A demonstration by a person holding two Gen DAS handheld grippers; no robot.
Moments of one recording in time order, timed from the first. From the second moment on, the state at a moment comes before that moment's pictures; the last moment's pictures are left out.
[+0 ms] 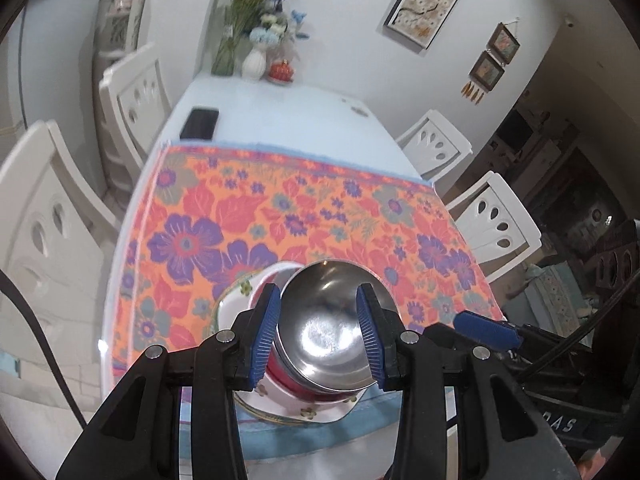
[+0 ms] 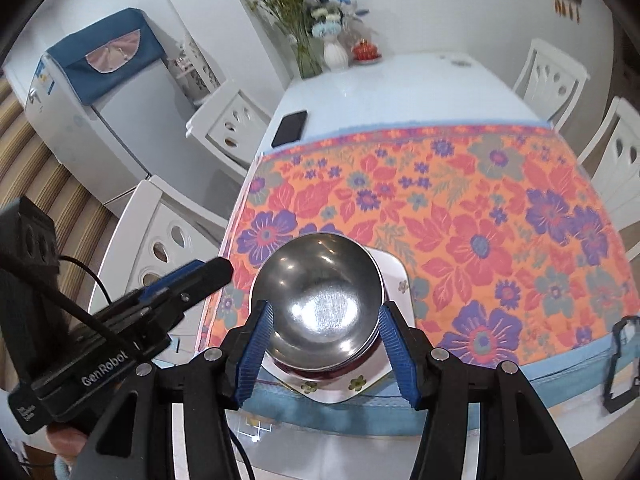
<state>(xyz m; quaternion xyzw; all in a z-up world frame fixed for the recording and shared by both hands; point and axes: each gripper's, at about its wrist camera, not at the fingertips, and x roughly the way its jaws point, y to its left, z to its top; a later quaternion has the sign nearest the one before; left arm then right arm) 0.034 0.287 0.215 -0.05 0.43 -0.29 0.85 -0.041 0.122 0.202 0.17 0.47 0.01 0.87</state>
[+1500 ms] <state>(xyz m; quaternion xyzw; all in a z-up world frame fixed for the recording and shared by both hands) -0.005 0.283 0.202 -0.03 0.43 -0.24 0.87 -0.071 0.121 0.173 0.12 0.51 -0.07 0.85</state>
